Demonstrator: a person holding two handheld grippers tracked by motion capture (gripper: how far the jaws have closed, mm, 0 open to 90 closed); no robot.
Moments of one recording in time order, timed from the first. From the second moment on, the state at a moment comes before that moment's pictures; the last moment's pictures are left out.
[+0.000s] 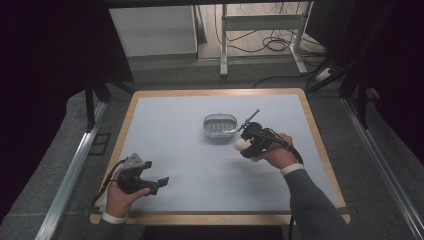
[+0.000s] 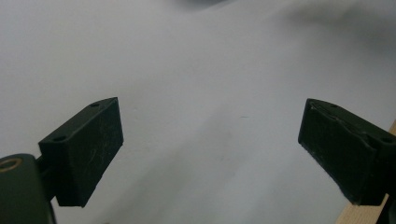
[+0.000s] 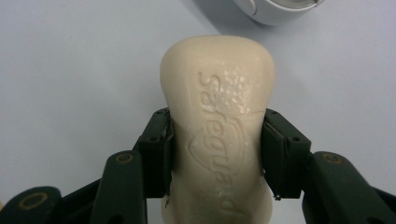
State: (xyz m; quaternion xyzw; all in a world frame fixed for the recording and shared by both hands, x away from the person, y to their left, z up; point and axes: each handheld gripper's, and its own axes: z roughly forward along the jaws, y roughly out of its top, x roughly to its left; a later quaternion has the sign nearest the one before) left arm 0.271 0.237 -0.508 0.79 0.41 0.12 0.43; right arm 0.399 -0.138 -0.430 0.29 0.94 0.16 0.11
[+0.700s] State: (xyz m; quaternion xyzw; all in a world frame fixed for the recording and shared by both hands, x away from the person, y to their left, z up) left arm 0.271 0.237 -0.508 0.80 0.41 0.12 0.43; right arm 0.421 -0.135 -0.421 0.29 0.94 0.17 0.11
